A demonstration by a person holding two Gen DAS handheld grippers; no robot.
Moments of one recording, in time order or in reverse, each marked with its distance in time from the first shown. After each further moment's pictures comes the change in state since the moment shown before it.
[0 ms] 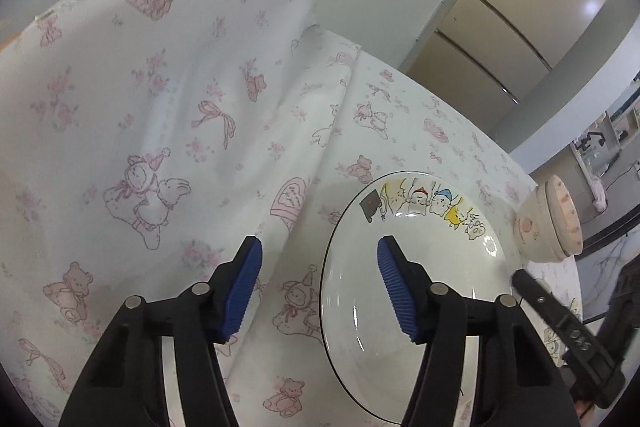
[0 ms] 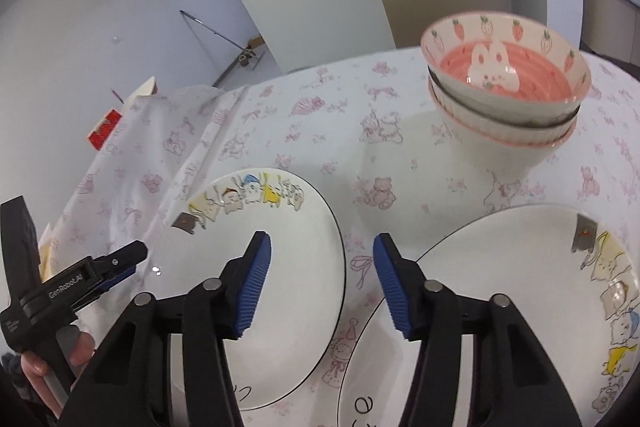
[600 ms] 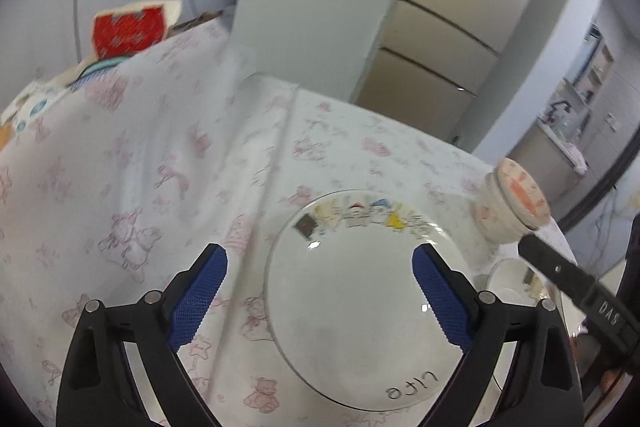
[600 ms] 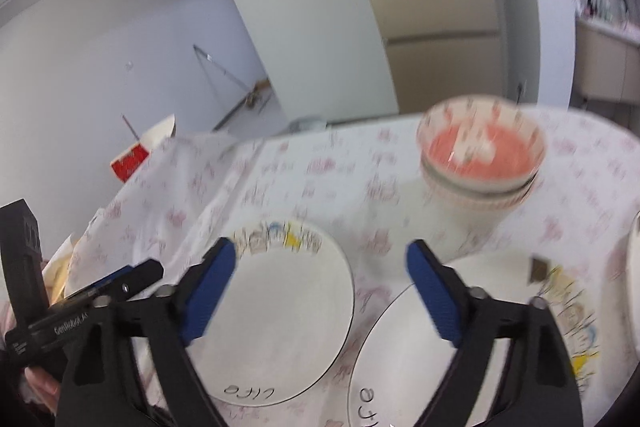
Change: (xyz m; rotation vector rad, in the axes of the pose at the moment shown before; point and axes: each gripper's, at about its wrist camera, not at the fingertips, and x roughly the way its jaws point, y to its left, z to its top) left arm -0.037 -0.033 -0.007 0.177 -0.120 -0.046; right arm -0.055 0.014 0.005 -0.053 -0.171 0.022
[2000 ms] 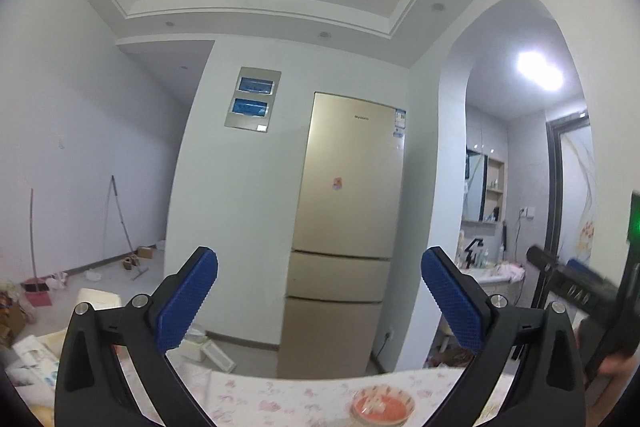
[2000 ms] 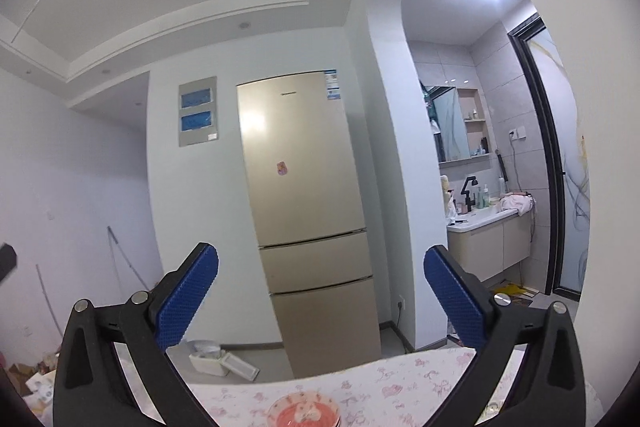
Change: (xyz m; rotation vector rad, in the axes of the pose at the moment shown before) left arm -0.269 -0.124 0.056 0.280 -0.876 -0.270; right arm -0.282 0.036 0.093 -0.060 -0.866 -0.409
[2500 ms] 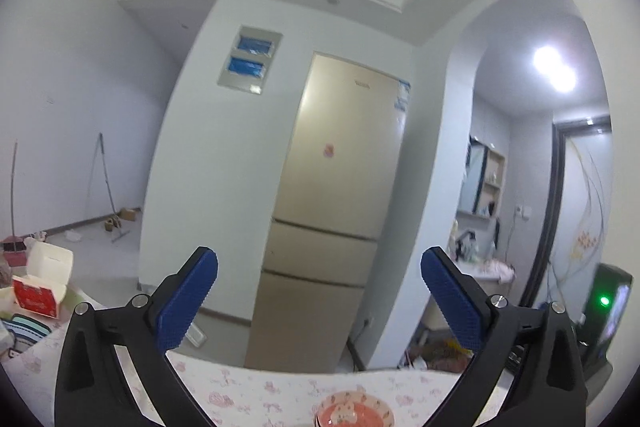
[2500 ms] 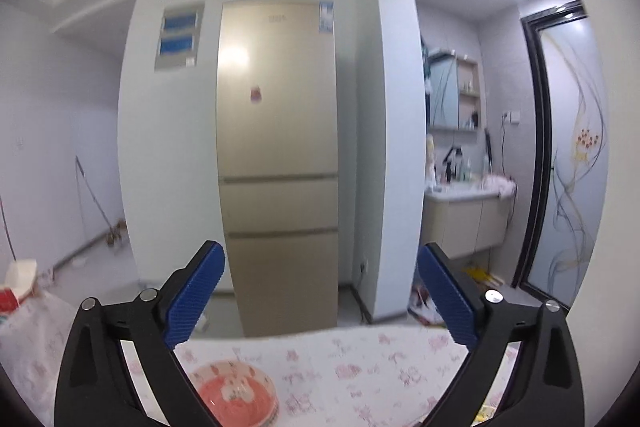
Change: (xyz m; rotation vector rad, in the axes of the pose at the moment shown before) left arm 0.123 -0.030 -0.042 -0.112 0.076 -0.023; right arm 0.100 -0.031 -0.067 -0.109 0.109 -0.108
